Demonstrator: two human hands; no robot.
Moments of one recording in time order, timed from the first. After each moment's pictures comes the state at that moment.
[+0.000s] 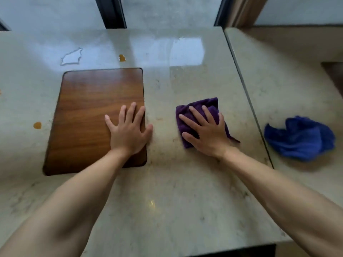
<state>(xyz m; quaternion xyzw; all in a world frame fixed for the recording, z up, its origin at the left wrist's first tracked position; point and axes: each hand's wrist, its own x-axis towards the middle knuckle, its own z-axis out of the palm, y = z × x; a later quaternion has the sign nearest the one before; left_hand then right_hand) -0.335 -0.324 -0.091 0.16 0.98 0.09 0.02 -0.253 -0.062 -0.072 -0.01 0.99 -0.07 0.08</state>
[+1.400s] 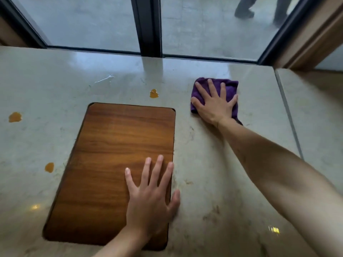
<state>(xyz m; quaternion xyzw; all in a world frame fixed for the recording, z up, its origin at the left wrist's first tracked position) -0.330 -0.323 -0.088 0.17 0.98 0.05 0.05 -0.559 -0.077 -0.076 0.08 0.99 -0.09 0.08</state>
